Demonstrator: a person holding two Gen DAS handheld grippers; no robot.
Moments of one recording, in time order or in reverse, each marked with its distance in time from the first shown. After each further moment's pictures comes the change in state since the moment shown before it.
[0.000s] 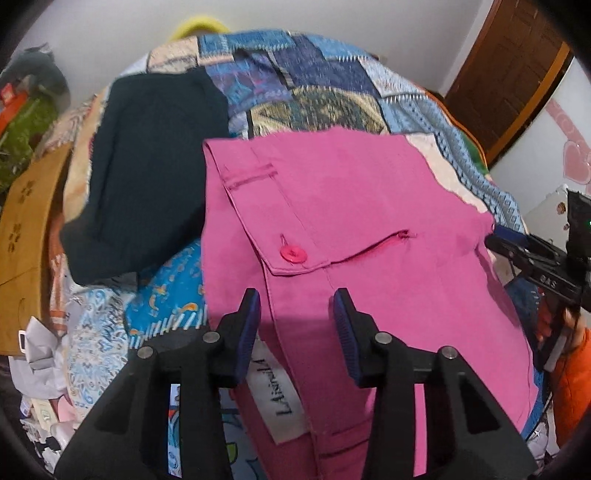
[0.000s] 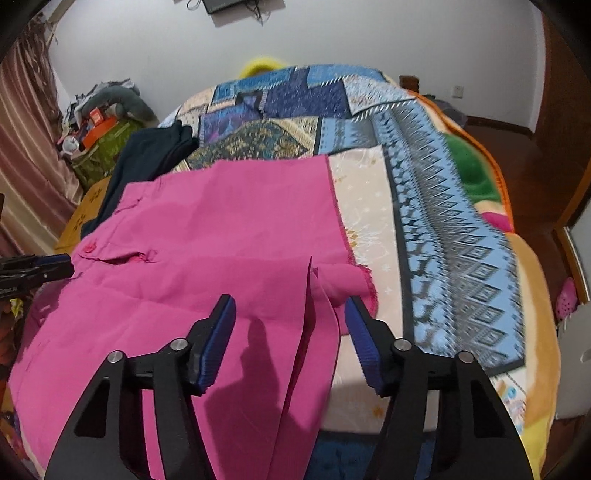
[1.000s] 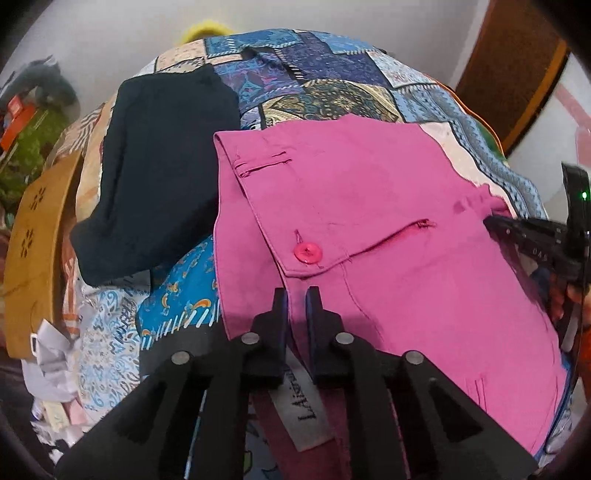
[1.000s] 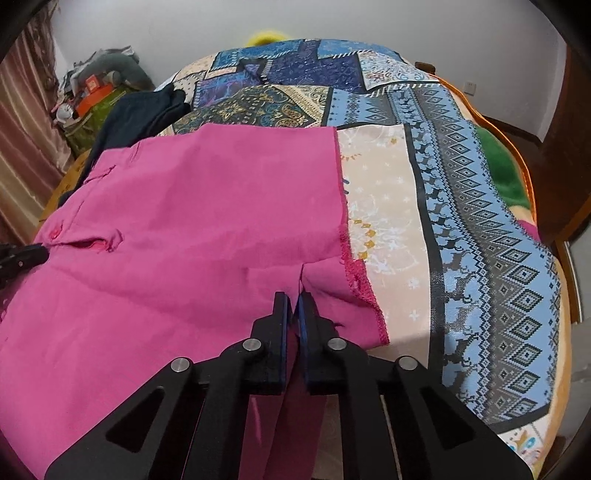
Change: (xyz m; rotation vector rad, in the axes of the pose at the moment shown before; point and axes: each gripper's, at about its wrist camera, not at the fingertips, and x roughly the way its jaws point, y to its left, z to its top) left arm 0.007 0.001 -0.012 0.041 -0.029 0.081; right arm 0.039 -0.001 0.012 -0.082 0.086 -0.056
